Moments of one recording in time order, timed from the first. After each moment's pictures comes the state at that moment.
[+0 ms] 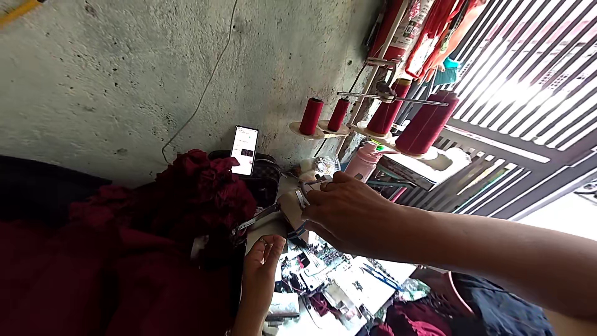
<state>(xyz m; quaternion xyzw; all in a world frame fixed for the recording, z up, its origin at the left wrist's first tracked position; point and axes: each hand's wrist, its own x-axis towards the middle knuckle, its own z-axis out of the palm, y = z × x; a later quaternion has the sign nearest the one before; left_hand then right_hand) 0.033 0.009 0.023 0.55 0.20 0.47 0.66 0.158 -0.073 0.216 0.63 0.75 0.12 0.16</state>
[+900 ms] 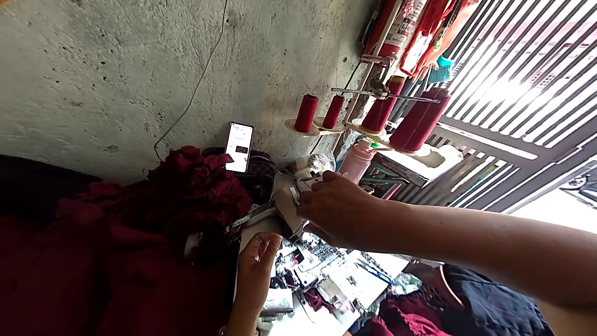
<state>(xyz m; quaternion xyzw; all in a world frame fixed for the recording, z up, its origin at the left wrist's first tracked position) 0.035 0.009 0.021 0.57 0.19 0.48 0.64 0.153 -0.065 0.222 0.65 0.72 0.02 0.24</state>
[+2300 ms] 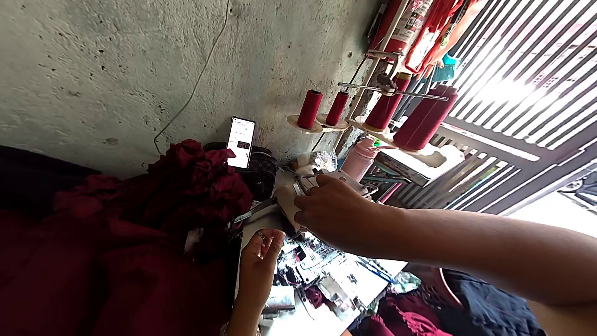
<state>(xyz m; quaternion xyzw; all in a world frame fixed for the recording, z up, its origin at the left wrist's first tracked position) 0.036 0.008 0.020 0.59 0.21 0.48 0.62 0.144 -0.059 0.211 0.62 0.74 0.05 0.27</state>
